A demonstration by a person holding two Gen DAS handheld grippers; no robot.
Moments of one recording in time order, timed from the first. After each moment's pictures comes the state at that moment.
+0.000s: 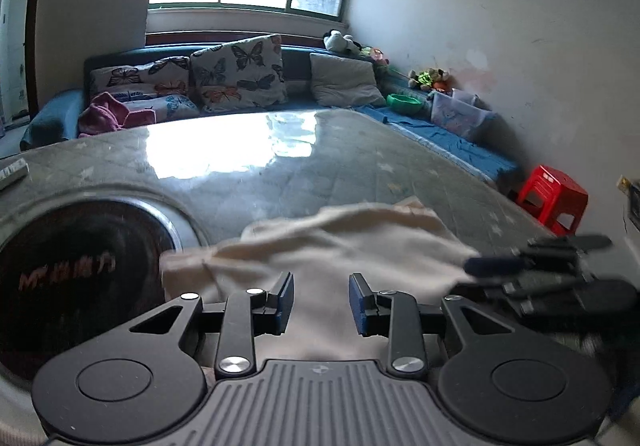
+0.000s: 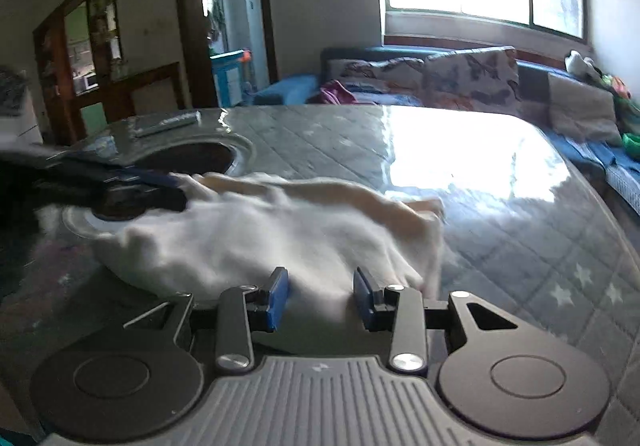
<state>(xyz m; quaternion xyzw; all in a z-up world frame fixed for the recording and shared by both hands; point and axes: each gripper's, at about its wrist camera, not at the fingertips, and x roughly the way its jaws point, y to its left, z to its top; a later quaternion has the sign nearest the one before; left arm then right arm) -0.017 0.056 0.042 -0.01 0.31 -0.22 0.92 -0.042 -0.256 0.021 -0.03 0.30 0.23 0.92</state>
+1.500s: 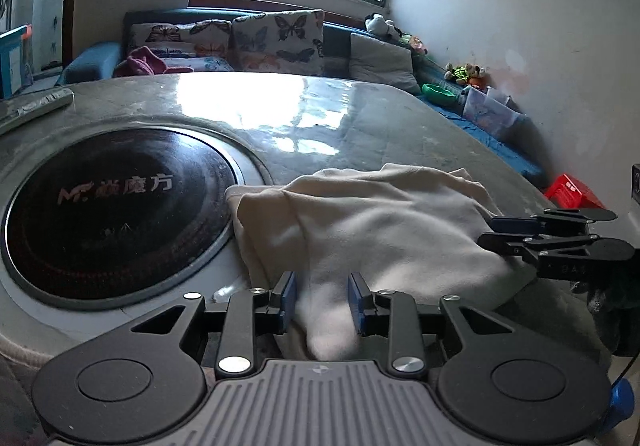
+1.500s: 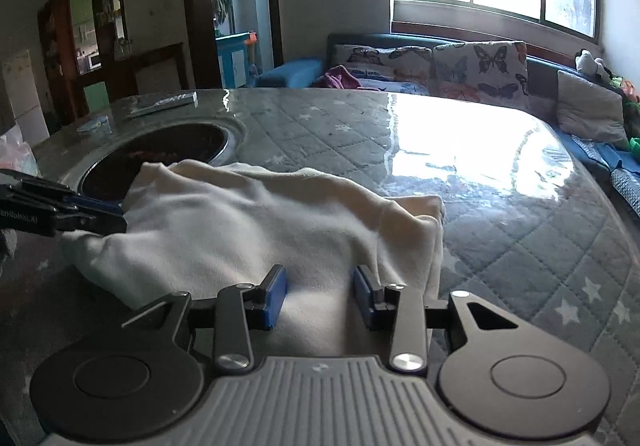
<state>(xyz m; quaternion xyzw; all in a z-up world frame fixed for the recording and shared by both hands) -0.021 0.101 0.015 -0.06 0.35 -0.18 0.92 -0.017 -0.260 0.012 -0.06 0.32 0.24 0.92</state>
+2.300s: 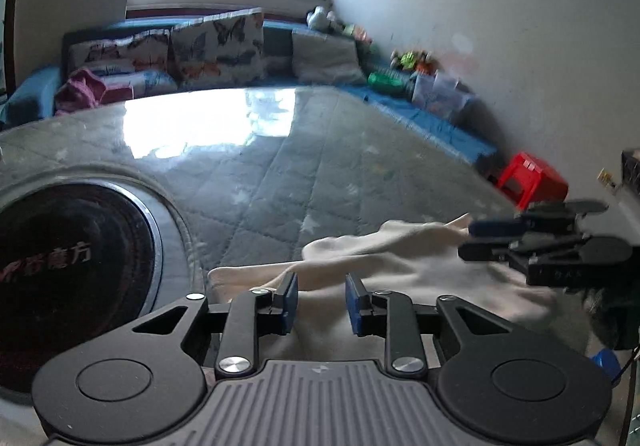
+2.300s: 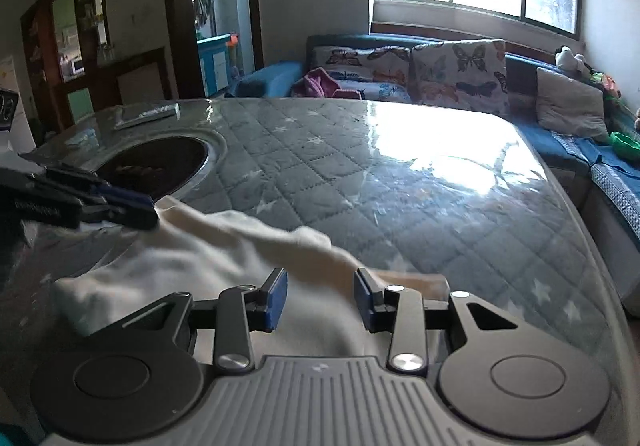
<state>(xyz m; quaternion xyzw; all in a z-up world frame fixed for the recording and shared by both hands) 0.027 0.056 0.031 -0.02 0.35 -0.26 0.90 -0.009 -0.279 0.042 -0.05 0.32 0.21 0.92</state>
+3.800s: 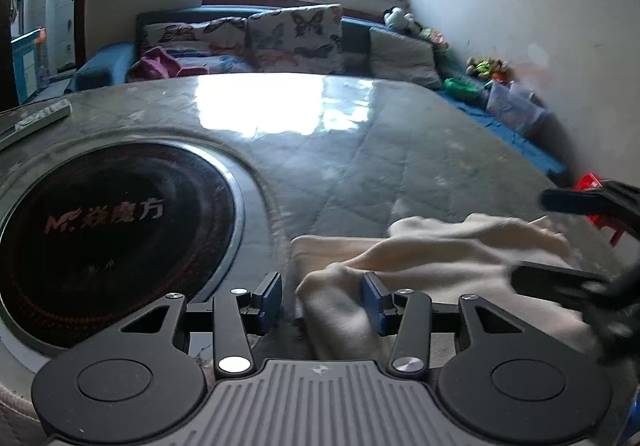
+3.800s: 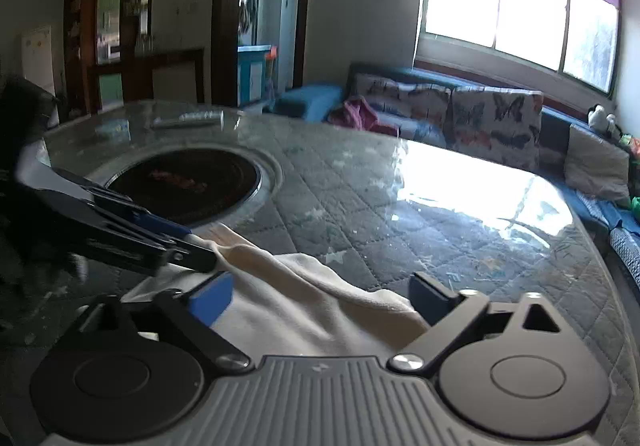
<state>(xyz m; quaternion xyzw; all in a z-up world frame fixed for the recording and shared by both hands) 0.019 0.078 0.012 -0.04 0.36 -0.15 0.92 -0.026 -0.208 0.047 -0.10 0.26 0.25 0.93</state>
